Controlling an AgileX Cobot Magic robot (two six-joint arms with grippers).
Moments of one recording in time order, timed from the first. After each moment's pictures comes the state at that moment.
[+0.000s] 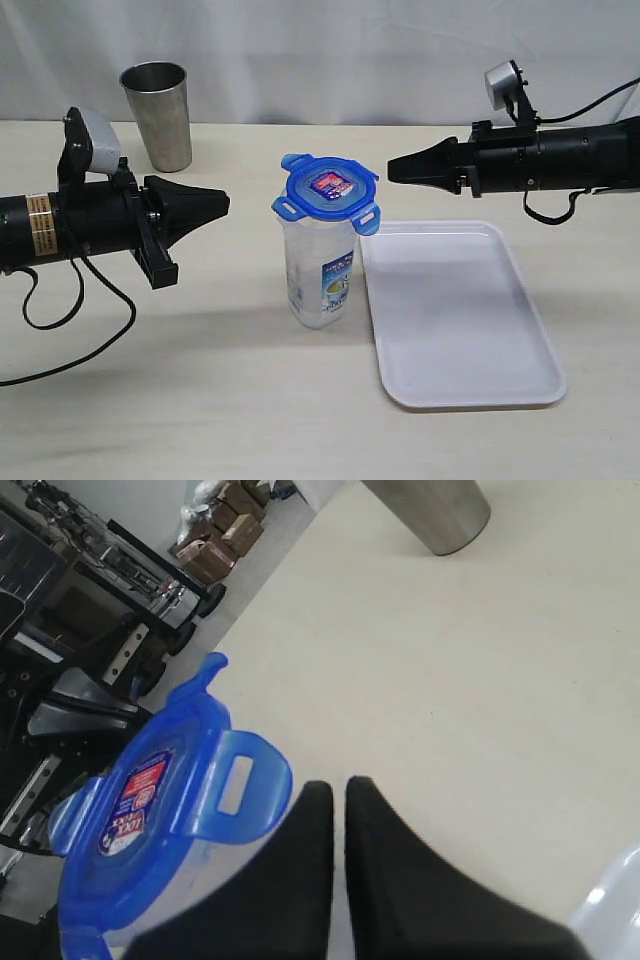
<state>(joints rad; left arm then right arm) -0.11 1.83 -0.68 1.14 -1.08 -0.52 -0.05 2.05 -1.21 1.50 1.20 -1.51</state>
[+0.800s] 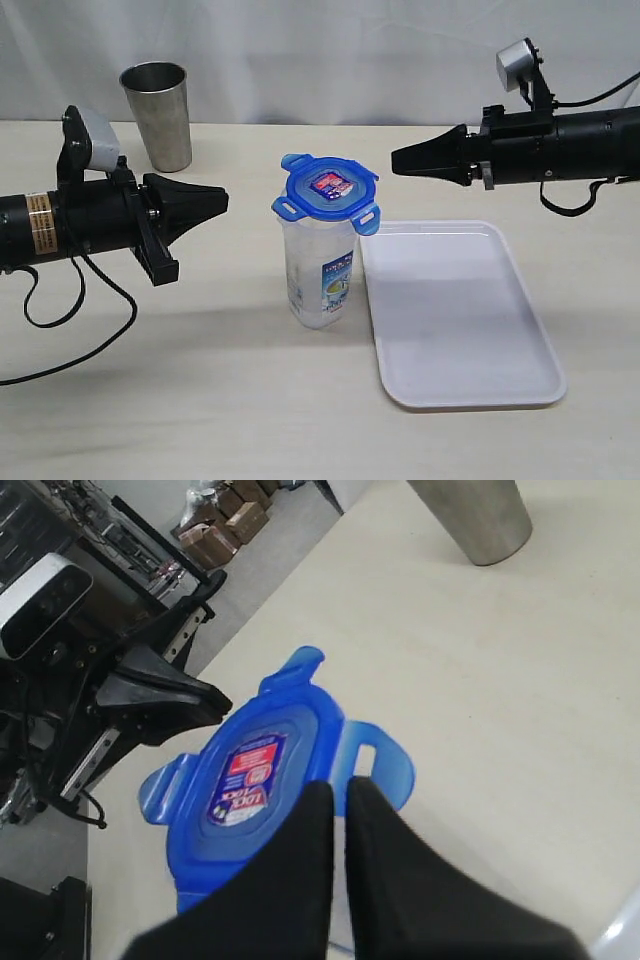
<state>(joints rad) -0.11 1.83 -0.68 1.13 -1.08 -0.52 -0.05 1.92 -1.14 1.47 1.20 -1.52</state>
